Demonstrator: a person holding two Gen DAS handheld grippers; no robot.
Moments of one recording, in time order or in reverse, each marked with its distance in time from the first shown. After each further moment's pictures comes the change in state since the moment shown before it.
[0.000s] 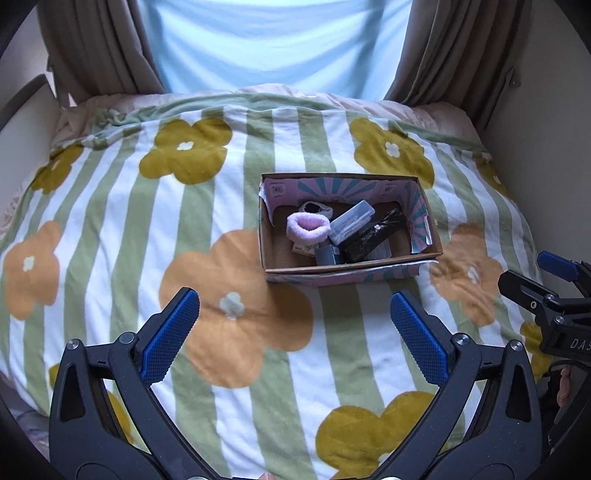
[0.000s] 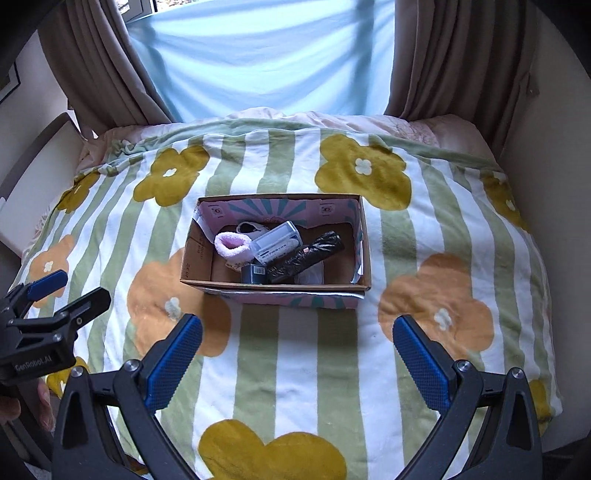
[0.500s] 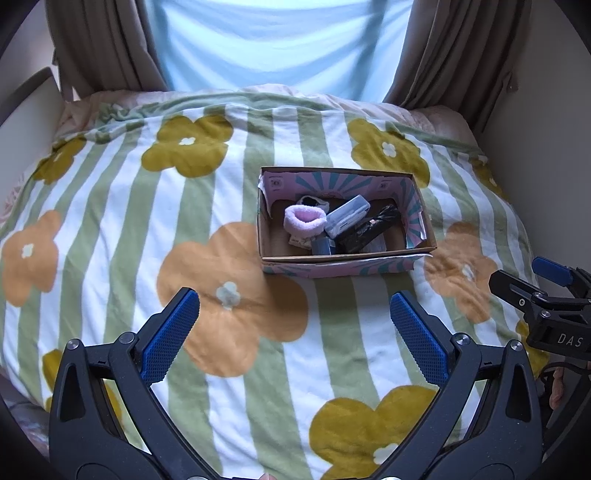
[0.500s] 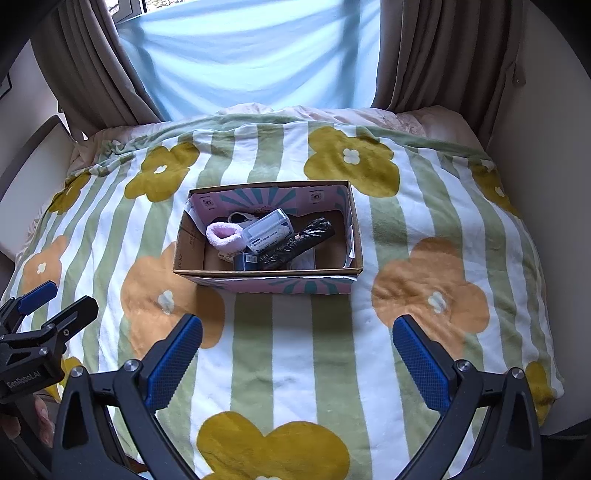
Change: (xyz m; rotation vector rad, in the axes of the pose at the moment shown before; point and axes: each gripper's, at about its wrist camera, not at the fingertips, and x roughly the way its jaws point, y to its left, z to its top) left arm -0.009 -0.001 -0.017 -0.016 -0.013 -0.007; right arm -0.004 0.001 -0.018 0.024 0.003 -0.033
